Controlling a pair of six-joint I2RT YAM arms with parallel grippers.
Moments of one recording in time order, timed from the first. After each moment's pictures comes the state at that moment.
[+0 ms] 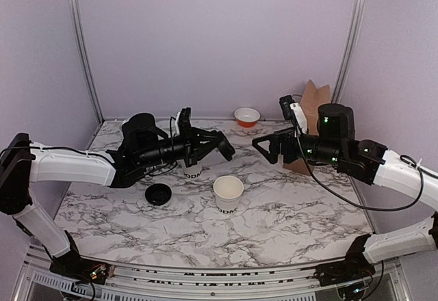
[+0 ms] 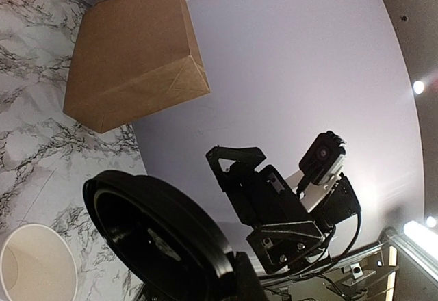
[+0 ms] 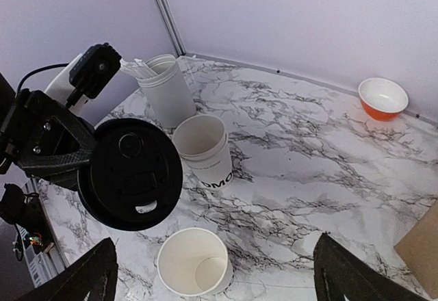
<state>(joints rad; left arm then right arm) -0.86 1.57 0.94 0.68 0.38 -1.29 0.77 1.09 0.94 -0.17 -0.07 0.26</state>
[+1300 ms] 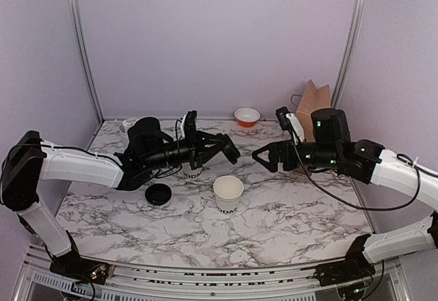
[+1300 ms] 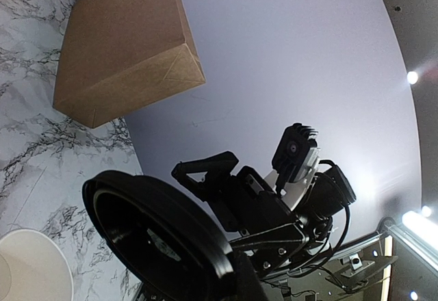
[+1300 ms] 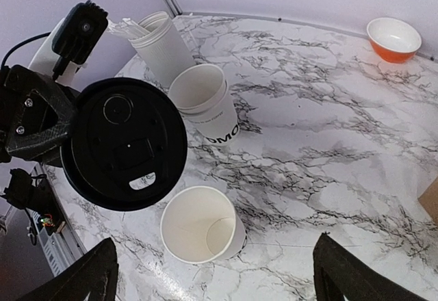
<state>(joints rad) -0.87 1.64 0.94 0.77 0.41 -1.30 0.73 1.11 0.93 -0.29 -0.15 0.34</state>
